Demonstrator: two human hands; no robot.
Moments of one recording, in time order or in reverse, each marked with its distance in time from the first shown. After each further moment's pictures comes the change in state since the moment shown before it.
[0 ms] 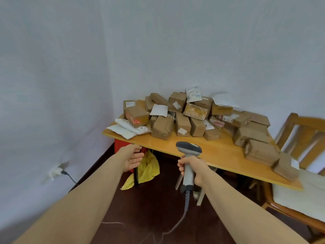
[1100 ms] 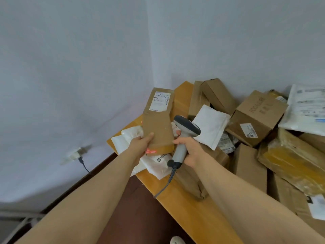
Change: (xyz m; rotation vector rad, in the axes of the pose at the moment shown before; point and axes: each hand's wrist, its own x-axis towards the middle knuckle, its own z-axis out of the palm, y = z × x) left_hand 0.391 0.174 0.017 -0.060 0.494 -0.001; right_hand 0.503 -0.154 0.171 -0.004 -0.398 0.332
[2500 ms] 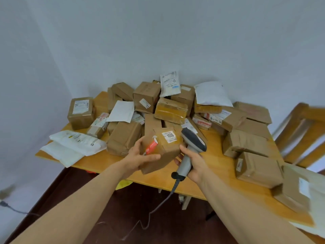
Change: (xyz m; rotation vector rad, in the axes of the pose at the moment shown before) left_hand -0.232 -0.120 0.096 0.432 -0.840 0.278; right_hand -0.314 0.127 -0.201 0.496 0.360 -0.422
